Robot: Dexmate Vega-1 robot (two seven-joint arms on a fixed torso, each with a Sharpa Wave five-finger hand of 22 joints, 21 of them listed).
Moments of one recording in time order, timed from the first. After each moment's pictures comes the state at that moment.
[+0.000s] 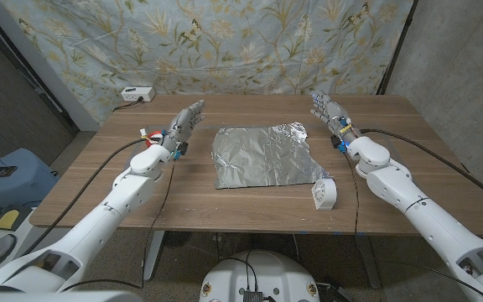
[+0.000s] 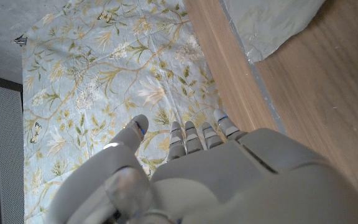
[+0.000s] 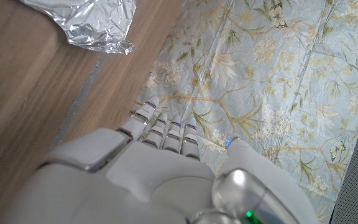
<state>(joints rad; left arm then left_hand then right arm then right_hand) 0.85 0.57 0.33 -1.42 -0.56 -0.18 -0.07 0.39 0.18 0.72 -0.07 0.22 0.17 -0.01 0.19 0.17 0.11 -0.02 0.22 0.18 0.01 0.01 0.18 0.16 -0.07 0.02 0.63 0.17 -0.85 -0.57 -0.34 -1.51 0.50 0.11 -0.02 0.27 0.15 0.23 0.10 0.22 0.17 -0.04 0.19 0.18 0.11 -0.01 0.19 0.19 0.03 -0.03 0.19 0.19 0.25 -0.04 0.18 0.17</state>
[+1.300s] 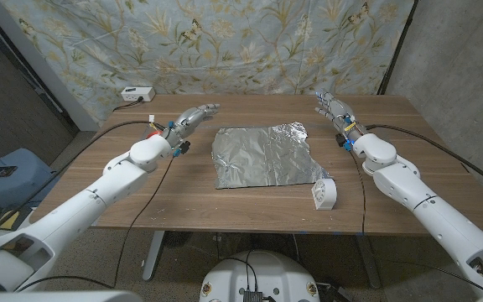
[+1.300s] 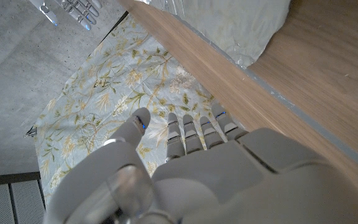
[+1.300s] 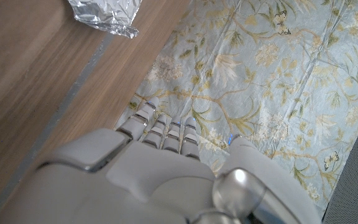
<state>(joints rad) 0.78 0.74 0.49 -1.53 -0.37 -0.11 -0.01 0.45 0.18 0.73 -0.13 0.27 0.29 0.00 0.21 0.18 0.16 -0.03 0.23 0.19 0.08 -0.02 0.19 0.17 -0.03 0.00 0.61 0.17 -0.85 -0.61 -0.33 -1.52 0.46 0.10 -0.03 0.30 0.13 0.25 0.07 0.22 0.17 -0.04 0.19 0.18 0.09 -0.03 0.19 0.19 0.01 -0.03 0.18 0.19 0.23 -0.04 0.18 0.17</state>
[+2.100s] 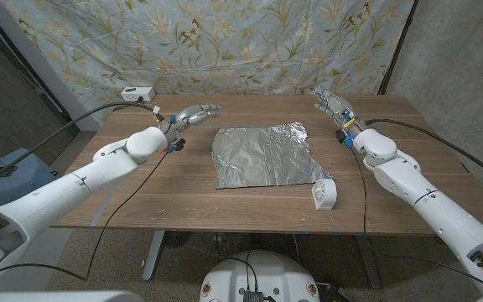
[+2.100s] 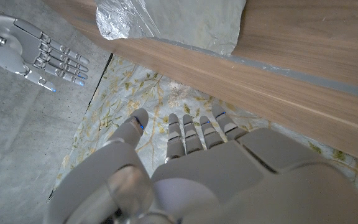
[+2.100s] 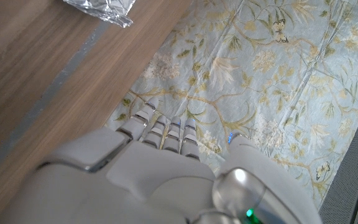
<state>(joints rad) 0.63 0.93 0.70 -1.60 -0.21 -0.09 0.03 0.43 0.18 0.69 -0.10 0.28 0.27 0.01 0.19 0.18 0.16 -0.03 0.22 0.19 0.07 -0.01 0.19 0.18 -0.03 0.00 0.58 0.17 -0.81 -0.63 -0.35 -1.53 0.42 0.09 -0.02 0.30 0.13 0.25 0.06 0.21 0.16 -0.05 0.19 0.18 0.07 -0.03 0.19 0.19 -0.01 -0.03 0.18 0.19 0.21 -0.04 0.18 0.17</state>
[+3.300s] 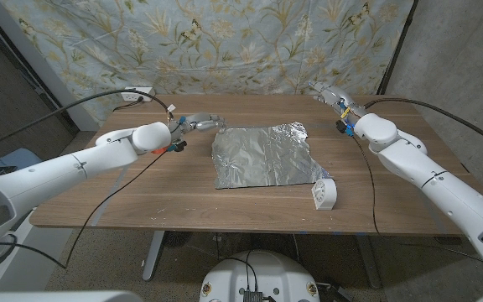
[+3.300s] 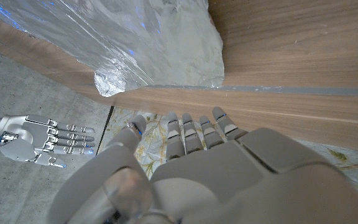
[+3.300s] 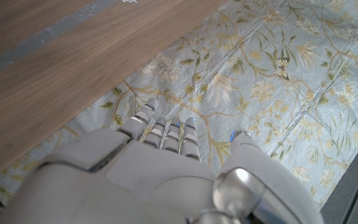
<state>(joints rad) 0.39 1.03 1.00 -1.64 -0.14 0.01 -0.04 0.34 0.19 0.64 -0.01 0.28 0.30 0.00 0.19 0.18 0.19 -0.04 0.22 0.19 0.08 -0.02 0.19 0.18 -0.04 -0.02 0.54 0.17 -0.71 -0.72 -0.43 -1.58 0.28 0.00 0.00 0.32 0.12 0.26 0.03 0.20 0.16 -0.05 0.19 0.18 0.07 0.00 0.19 0.19 -0.03 -0.01 0.19 0.19 0.19 -0.04 0.18 0.17</state>
